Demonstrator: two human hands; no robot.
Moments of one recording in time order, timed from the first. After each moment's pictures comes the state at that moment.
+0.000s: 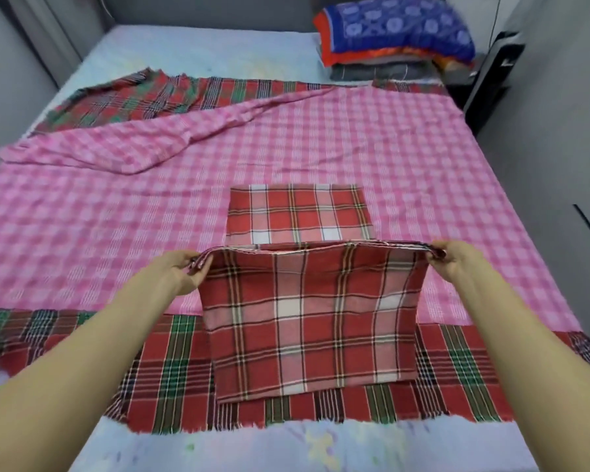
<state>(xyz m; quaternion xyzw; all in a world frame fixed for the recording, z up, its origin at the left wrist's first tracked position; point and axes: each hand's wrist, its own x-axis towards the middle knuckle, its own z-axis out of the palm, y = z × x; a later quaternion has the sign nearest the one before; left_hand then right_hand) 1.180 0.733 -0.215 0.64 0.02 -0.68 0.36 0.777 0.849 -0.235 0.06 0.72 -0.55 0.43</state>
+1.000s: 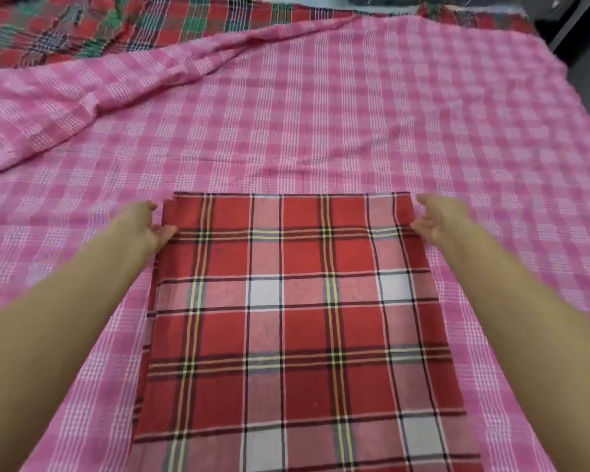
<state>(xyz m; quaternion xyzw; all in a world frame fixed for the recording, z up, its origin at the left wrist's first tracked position) 1.060 0.395 -0.437 0.72 -0.13 -0.55 0.41 0.663 0.504 -0.451 -0.01 0.79 -0.49 0.37</state>
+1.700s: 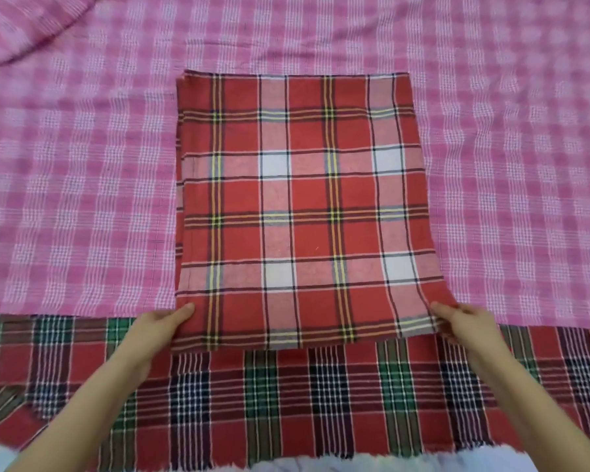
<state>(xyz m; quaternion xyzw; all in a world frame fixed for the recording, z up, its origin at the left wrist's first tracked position) 1.174 0.720 -0.418 0.77 -0.31 -0.56 -0.02 0.773 0.872 -0.436 -0.01 0.86 -0.25 0.43</state>
